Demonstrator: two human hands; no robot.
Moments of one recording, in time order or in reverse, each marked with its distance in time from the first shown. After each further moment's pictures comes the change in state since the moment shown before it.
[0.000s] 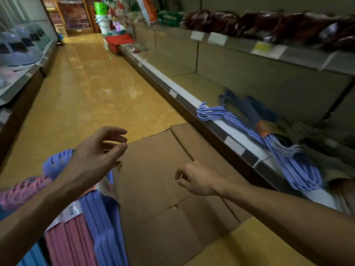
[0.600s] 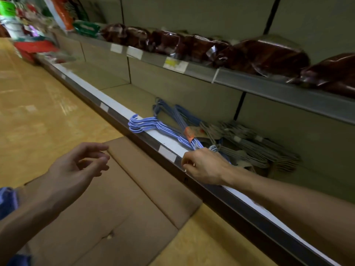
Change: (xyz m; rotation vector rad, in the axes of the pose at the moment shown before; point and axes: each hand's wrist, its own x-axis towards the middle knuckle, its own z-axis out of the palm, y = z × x) left_hand 0.026 0.055 0.116 -0.249 -0.158 0.040; right_hand -0.119 0.123 -0.084 -0.184 0.302 0.283
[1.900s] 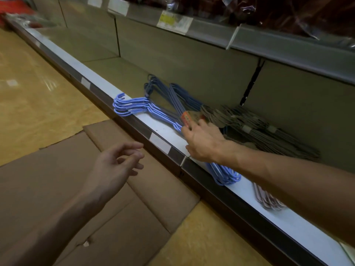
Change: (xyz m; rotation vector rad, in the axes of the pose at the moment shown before) left_hand 0.049 -0.051 0.119 -0.206 -0.121 -0.148; right_hand 0.085 0.052 0.033 -0.494 0.006 0.044
